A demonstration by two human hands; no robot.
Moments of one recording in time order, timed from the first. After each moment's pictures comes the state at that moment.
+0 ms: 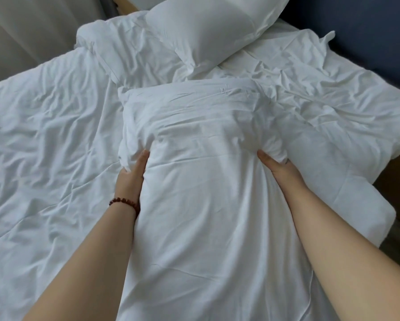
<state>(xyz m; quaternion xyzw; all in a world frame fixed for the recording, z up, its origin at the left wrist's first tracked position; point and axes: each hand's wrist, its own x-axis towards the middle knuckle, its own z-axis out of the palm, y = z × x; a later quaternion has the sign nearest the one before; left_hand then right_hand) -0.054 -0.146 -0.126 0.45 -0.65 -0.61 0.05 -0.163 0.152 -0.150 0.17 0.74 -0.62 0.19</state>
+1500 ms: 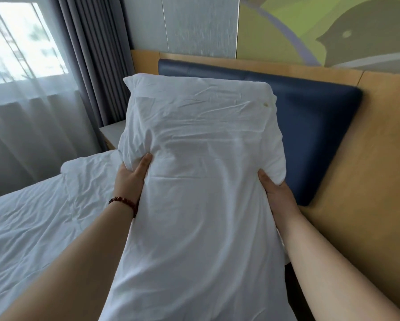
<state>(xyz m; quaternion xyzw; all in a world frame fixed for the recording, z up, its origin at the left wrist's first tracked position) -0.235 0.147 0.115 0.20 -0.71 -0.62 0.26 -0.293 0.460 0.078 0.04 0.64 -0.77 0.02</state>
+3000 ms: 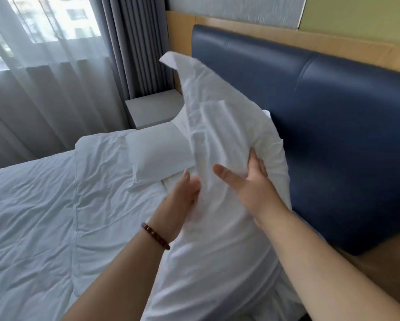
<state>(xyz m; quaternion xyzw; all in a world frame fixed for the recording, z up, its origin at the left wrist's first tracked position) -0.357 0.206 0.073 0.11 -0.59 -0.80 0.04 -0.445 0.353 0.107 -0.13 0.81 -0.55 0.16</state>
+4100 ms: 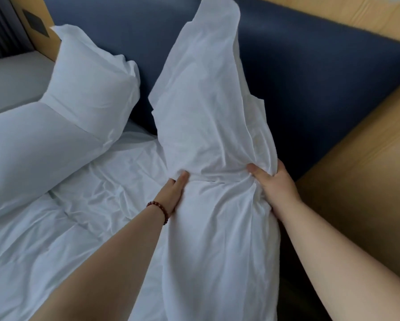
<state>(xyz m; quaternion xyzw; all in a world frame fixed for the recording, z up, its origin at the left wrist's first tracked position) -0.539 0.280 -0.094 0.16 -0.72 -0.64 -0.19 -0.521 0.519 -0.002 0.19 0.80 -0.58 0.00</state>
